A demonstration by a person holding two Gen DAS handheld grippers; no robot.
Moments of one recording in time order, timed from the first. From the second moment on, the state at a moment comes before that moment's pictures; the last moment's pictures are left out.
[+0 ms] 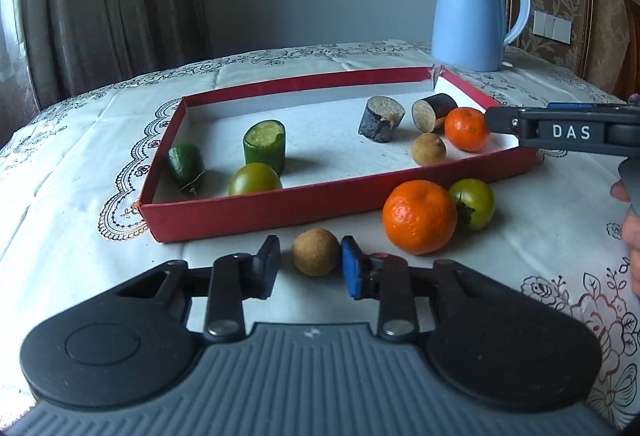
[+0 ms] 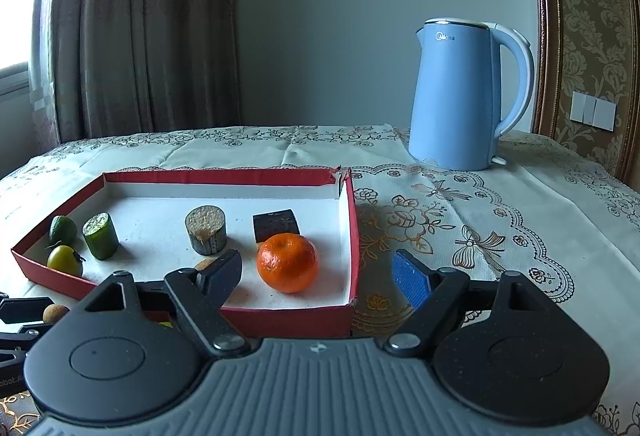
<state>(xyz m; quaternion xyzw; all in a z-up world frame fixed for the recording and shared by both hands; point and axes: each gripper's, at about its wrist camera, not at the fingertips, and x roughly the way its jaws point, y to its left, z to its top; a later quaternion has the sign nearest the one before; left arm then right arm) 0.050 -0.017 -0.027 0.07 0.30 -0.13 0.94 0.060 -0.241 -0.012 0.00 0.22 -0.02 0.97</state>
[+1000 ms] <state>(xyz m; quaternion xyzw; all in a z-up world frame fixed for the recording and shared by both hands) 0.045 -0.016 -0.004 0.07 0.29 -0.13 0.95 0.062 -0.242 -0.013 0.00 0.23 -0.02 0.97</state>
